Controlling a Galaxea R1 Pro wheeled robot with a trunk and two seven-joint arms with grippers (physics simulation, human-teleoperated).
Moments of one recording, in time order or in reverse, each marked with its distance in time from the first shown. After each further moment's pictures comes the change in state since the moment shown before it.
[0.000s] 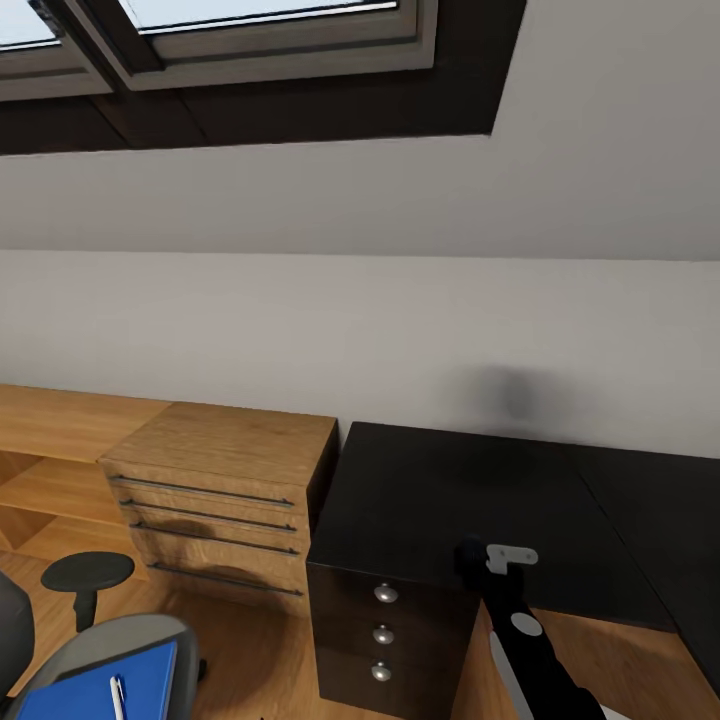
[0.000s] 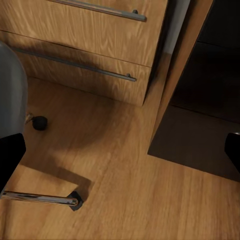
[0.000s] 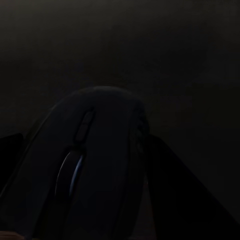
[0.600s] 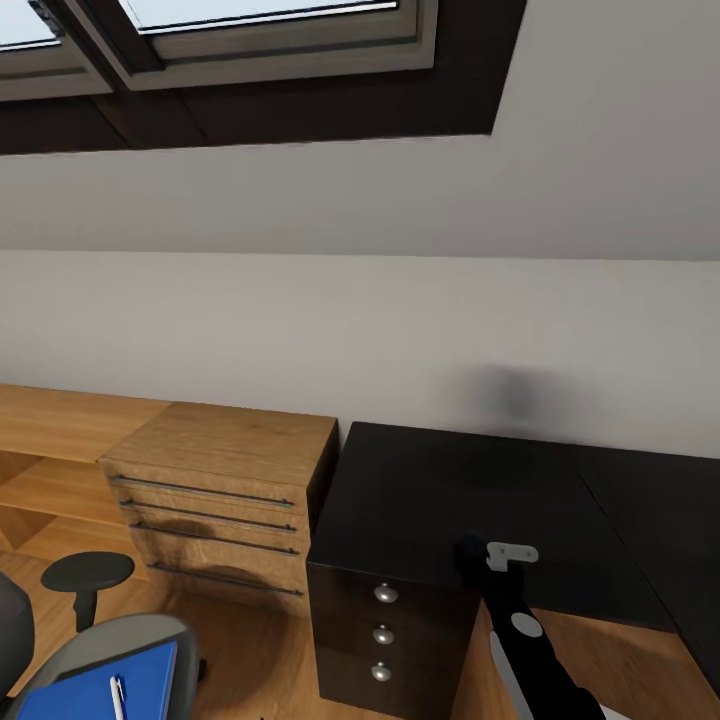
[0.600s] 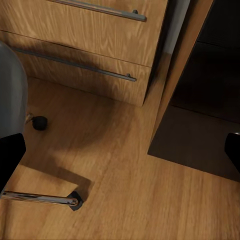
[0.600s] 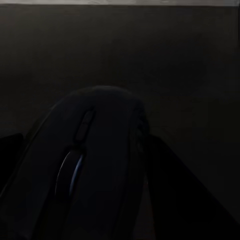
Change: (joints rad) left arm 0.000 0.000 0.000 0.000 0.000 0.000 0.000; right arm 0.000 0.001 0.001 -0.003 -0.001 -0.039 -0.003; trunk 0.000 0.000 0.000
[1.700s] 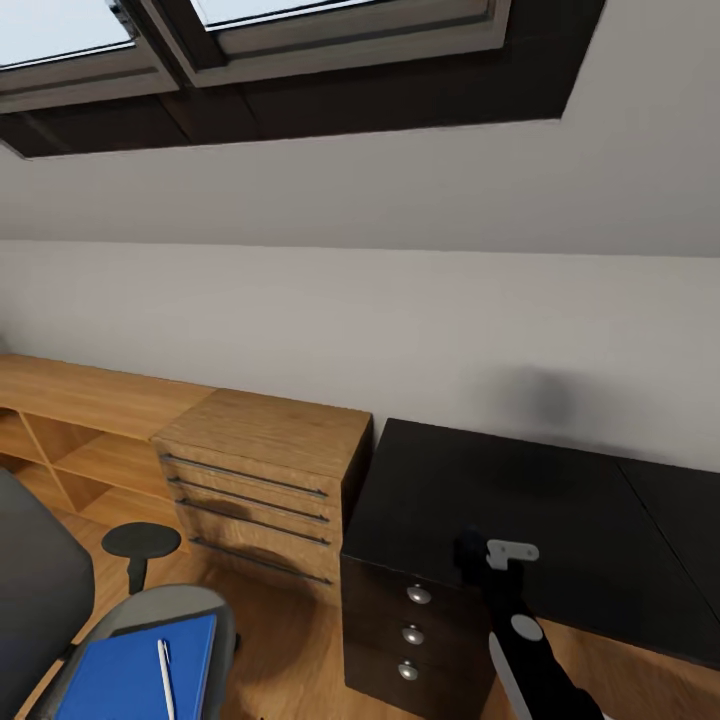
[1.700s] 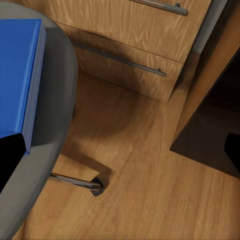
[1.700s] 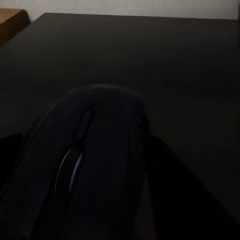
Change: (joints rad) left arm 0.000 0.000 0.000 0.000 0.000 0.000 0.000; right arm 0.000 0.003 0.000 0.004 0.000 -0.060 0.000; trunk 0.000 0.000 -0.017
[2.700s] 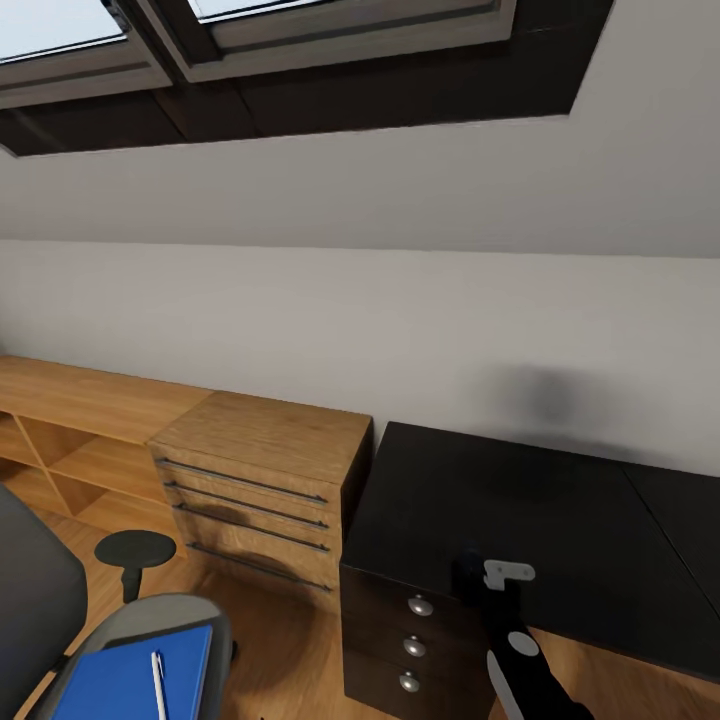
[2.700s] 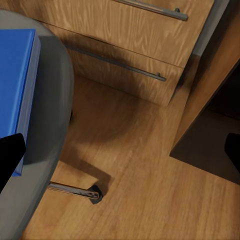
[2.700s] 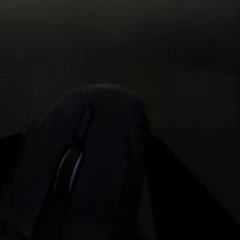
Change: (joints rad) left arm 0.000 0.000 0.000 0.000 -0.001 0.000 0.000; right arm -0.005 -0.001 0.001 0.119 -0.001 -0.006 -0.002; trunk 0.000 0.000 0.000
